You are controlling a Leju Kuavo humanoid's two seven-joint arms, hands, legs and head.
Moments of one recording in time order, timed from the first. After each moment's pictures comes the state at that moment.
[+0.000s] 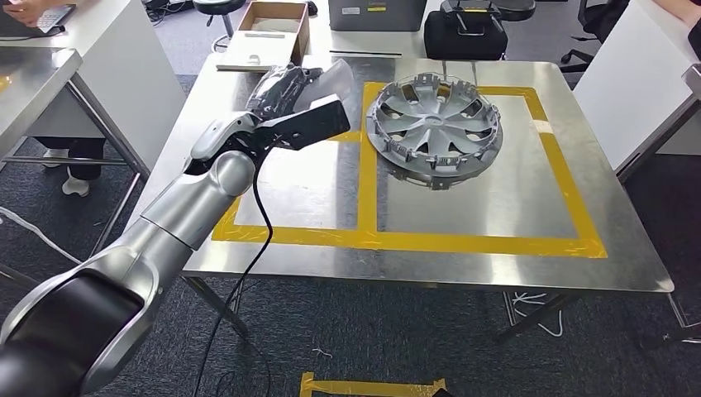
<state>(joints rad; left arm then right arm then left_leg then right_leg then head) -1.00 -0.05 -0.60 -0.73 -0.61 0.03 -0.13 -0.10 -0.15 0.69 -0.31 0.00 0.00 0.26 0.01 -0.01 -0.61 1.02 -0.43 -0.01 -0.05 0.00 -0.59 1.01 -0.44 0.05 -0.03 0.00</state>
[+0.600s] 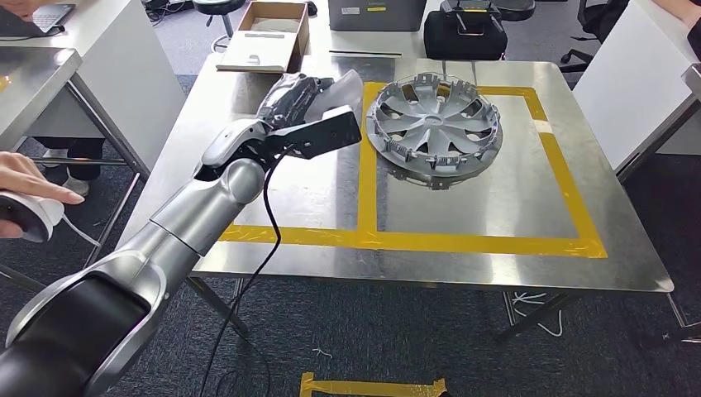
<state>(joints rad) -0.99 -0.07 -0.64 -0.71 -0.60 0.05 -0.11 -0.09 -0.15 0.66 -0.31 0.00 -0.01 0.26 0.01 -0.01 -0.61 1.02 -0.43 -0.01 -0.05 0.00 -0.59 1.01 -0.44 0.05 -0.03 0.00</state>
